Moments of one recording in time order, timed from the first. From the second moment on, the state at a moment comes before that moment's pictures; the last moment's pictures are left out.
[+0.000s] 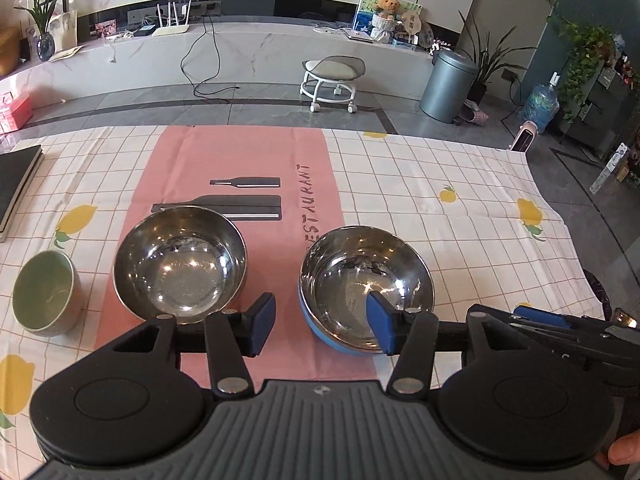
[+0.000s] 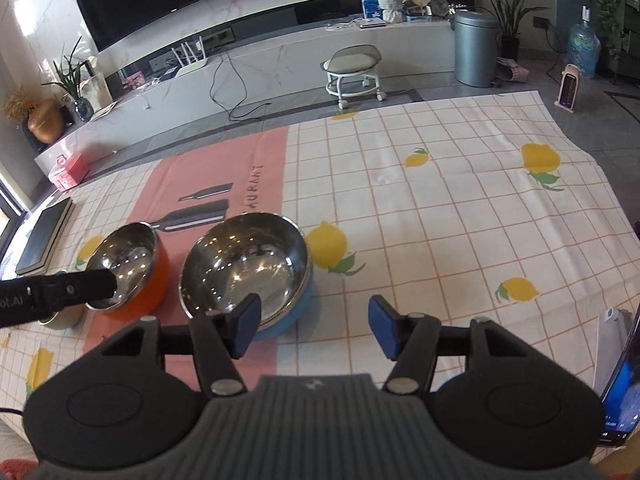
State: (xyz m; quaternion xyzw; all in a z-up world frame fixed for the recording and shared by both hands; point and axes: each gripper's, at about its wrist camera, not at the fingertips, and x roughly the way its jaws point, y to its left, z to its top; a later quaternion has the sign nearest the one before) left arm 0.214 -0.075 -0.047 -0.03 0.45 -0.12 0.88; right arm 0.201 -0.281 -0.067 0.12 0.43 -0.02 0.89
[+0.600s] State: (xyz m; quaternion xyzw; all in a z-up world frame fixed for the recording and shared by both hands) left arm 0.253 -0.089 -0.107 -0.05 0.48 -0.09 0.87; right arm 0.265 -0.288 -0.122 0.15 0.48 -0.02 0.86
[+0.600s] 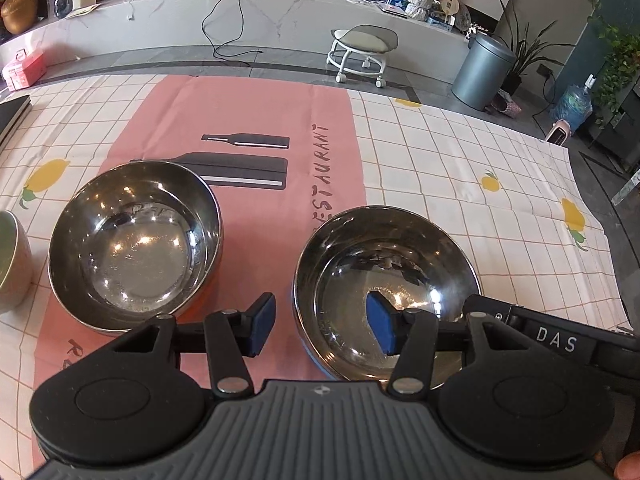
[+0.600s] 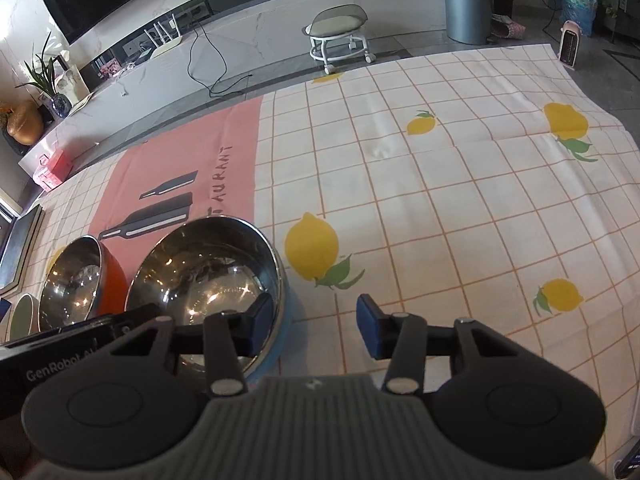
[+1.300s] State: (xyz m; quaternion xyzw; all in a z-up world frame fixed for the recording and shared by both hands) left arm 0.249 -0.090 -0.103 -0.05 0.50 -0.10 0.86; right arm 0.263 -0.286 -0.118 0.18 0.48 -0.02 0.86
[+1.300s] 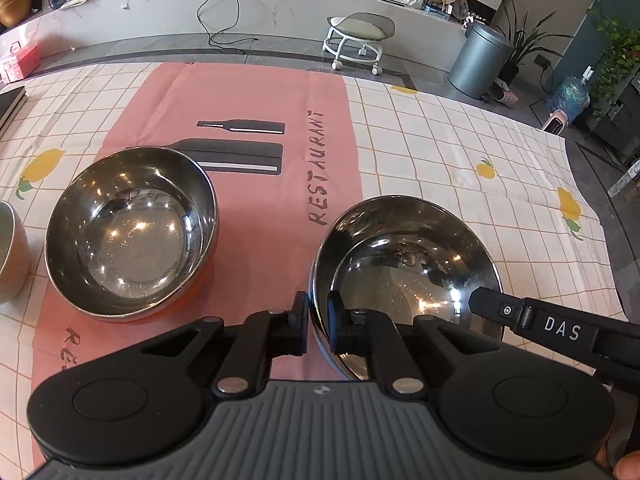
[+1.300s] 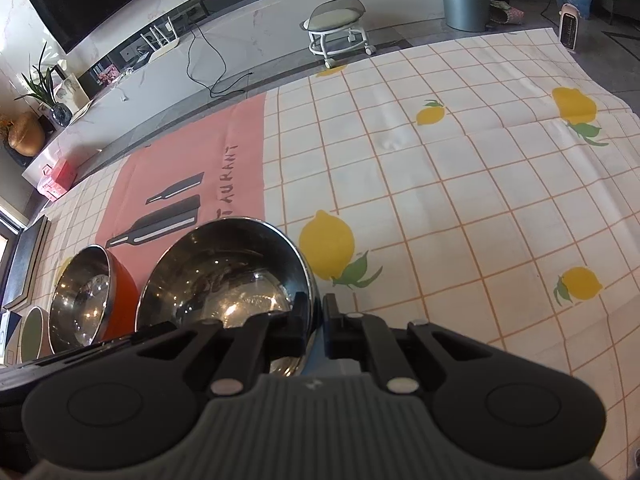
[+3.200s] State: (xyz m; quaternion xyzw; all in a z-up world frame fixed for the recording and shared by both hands) left arm 0.109 -0.085 -0.114 -0.11 0.55 -0.08 0.82; right arm 0.110 -0.303 -0.117 0.18 0.53 0.01 0.83
